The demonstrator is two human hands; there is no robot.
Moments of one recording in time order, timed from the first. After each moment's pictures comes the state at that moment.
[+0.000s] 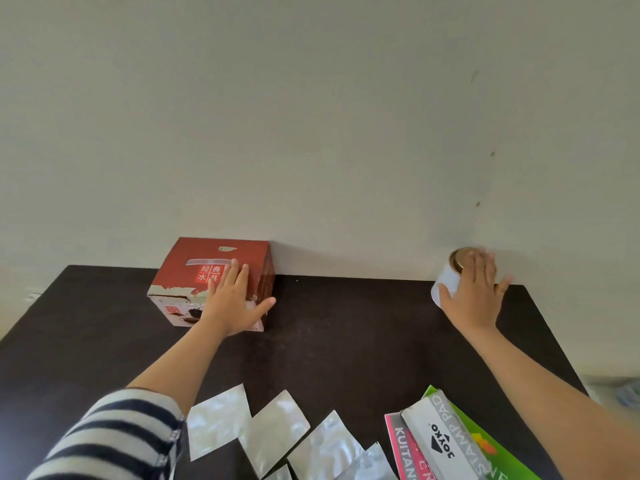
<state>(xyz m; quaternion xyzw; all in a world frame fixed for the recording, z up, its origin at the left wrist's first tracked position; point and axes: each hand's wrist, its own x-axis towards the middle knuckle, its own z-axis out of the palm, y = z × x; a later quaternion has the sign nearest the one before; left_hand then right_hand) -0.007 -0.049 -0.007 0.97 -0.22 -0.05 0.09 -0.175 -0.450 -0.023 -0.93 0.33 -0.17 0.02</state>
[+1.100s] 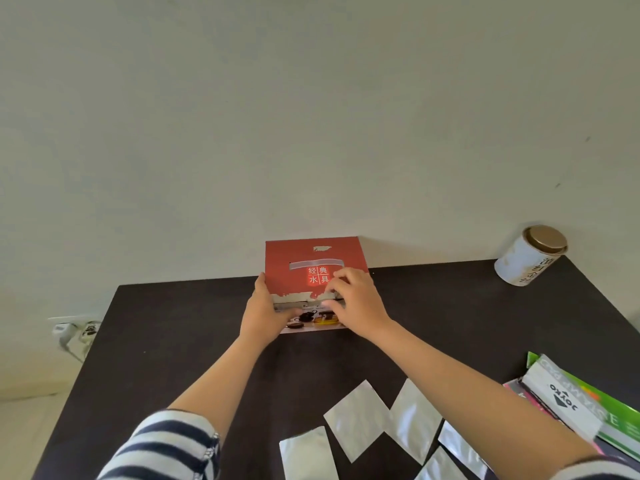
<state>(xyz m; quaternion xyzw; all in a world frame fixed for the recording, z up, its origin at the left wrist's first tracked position) 0.078 0.110 -0.022 0.86 -0.17 -0.16 0.45 -0.012 -0.067 -0.020 -0.97 0.08 -0.16 0.18</state>
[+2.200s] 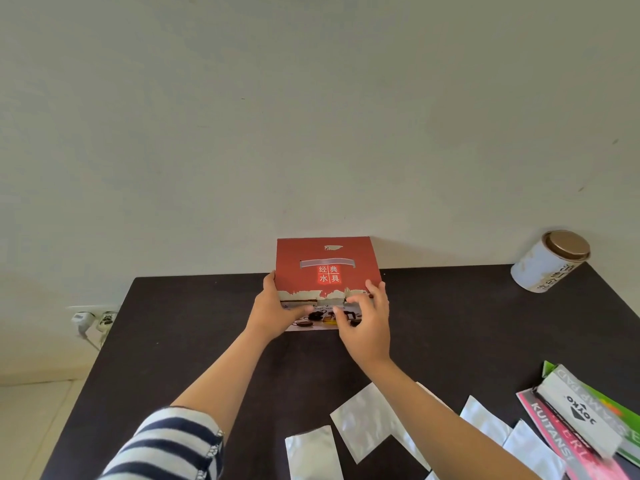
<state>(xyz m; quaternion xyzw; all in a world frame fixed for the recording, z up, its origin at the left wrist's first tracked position) 0.081 0.113 -0.019 0.85 -0.15 -0.19 0.46 -0.034 -0.026 -0.057 -0.86 0.26 -0.29 0.33</state>
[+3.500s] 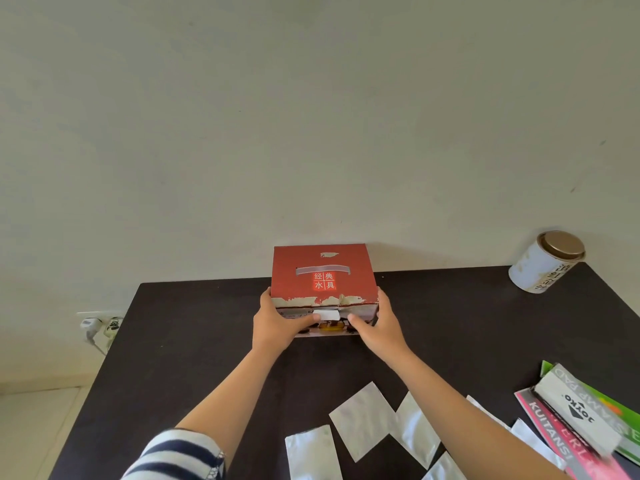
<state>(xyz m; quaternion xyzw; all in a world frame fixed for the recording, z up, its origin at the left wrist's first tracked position) 0.051 0.112 -0.024 0.85 -0.06 -0.14 0.51 -0.055 -0.057 -0.028 -0.78 0.29 -0.10 0.55</state>
